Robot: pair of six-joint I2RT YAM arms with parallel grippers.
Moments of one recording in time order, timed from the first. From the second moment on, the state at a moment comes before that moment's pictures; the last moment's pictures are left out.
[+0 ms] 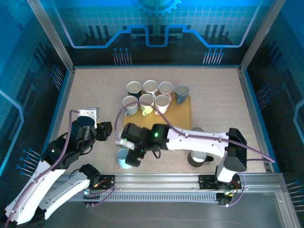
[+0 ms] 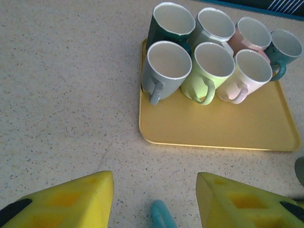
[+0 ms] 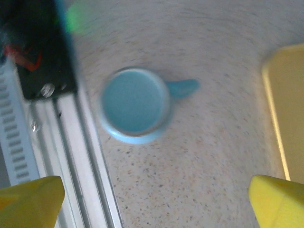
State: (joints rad) left arm -0.54 0.60 0.92 -0.98 -0.28 -0.52; right arm 1.31 1.69 1.48 -0.84 0.05 -0.07
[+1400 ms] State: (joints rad) left arm -0.53 0.50 0.86 -0.97 -0.40 -0.48; right arm 1.27 2.14 1.83 -1.03 -0.17 -1.35
